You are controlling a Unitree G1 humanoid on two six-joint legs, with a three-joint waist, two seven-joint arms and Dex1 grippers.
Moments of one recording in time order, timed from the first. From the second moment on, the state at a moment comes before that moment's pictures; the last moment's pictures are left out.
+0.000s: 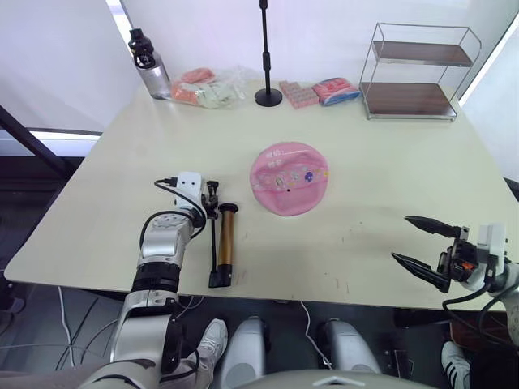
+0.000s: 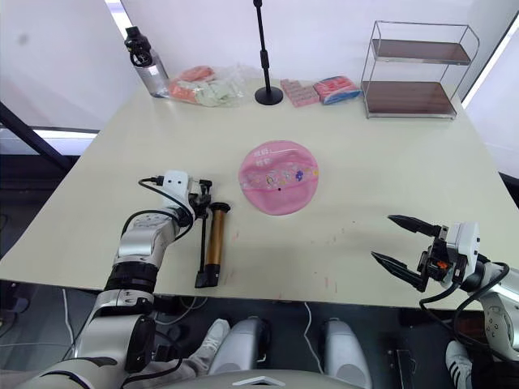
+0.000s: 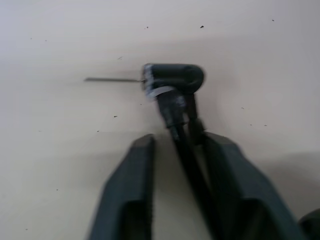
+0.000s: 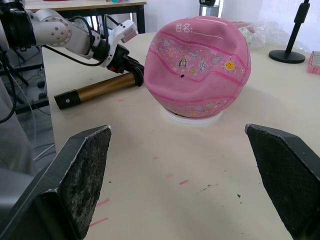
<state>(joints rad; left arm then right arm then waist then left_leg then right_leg) -0.51 0.38 0.13 0.49 -0.11 0.48 -0.26 0.13 -0.62 -0.27 -0.07 0.62 -0.05 1.25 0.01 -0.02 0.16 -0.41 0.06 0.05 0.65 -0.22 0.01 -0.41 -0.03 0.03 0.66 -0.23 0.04</state>
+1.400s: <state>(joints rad) -0.31 0.52 0.23 0.12 -0.56 0.27 -0.95 0.09 -0.59 -0.27 -0.06 0.61 -0.05 1.28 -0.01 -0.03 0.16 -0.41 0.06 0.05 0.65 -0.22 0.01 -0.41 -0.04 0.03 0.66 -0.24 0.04</state>
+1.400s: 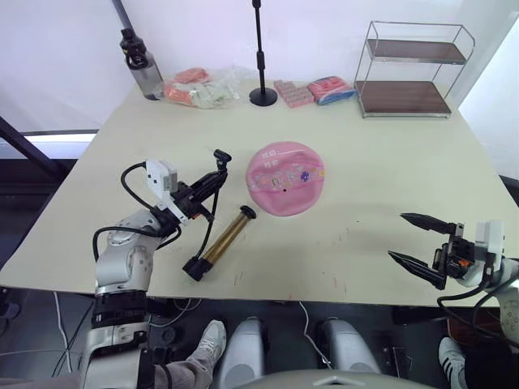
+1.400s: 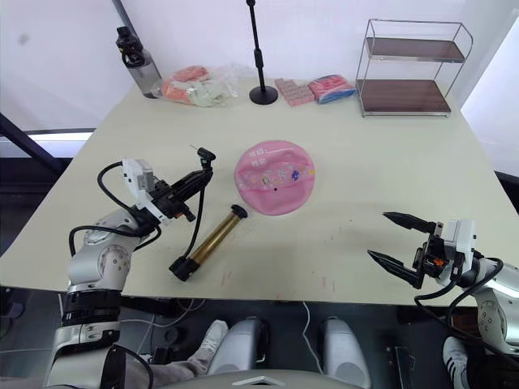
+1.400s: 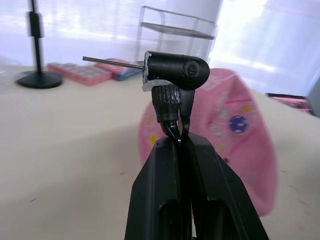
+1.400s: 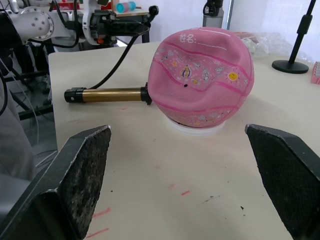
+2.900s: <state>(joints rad) -0.43 0.27 -0.19 0.08 -0.35 0.26 -0.99 -0.10 -0.38 -0.13 -0.54 1.01 0.77 0.27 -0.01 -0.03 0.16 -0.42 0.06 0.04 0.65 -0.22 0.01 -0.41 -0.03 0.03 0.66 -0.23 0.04</state>
